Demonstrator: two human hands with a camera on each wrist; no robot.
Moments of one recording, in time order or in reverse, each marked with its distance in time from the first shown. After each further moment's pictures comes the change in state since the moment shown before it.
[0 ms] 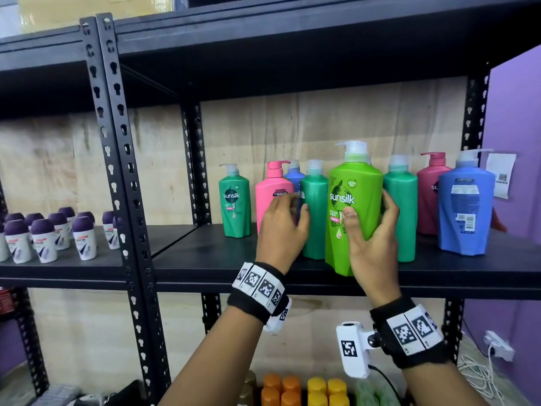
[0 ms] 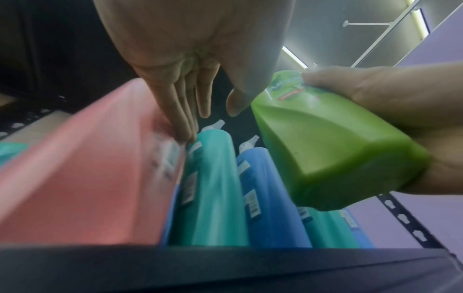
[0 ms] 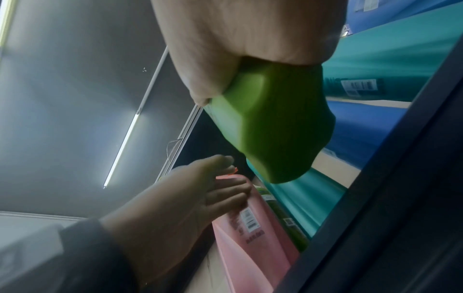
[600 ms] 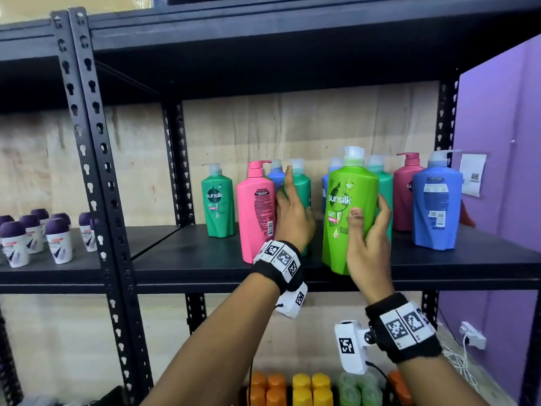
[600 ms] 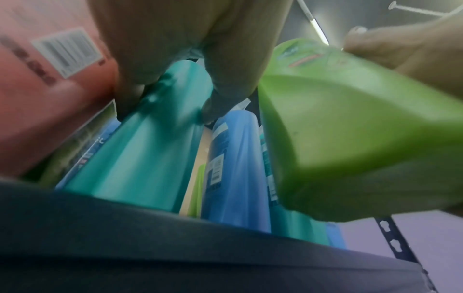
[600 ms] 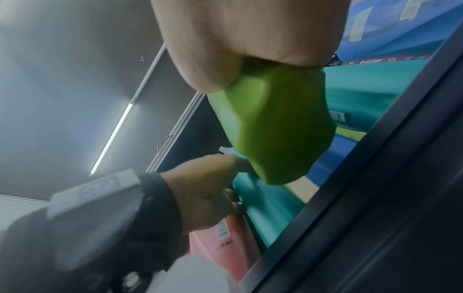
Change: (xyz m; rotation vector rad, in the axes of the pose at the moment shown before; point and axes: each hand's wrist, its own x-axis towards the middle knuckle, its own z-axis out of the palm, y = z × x) left_hand 0.015 0.024 0.062 -0.072 -0.157 -0.178; right_hand 0.004 0.012 -0.030 -0.089 -0.017 0.015
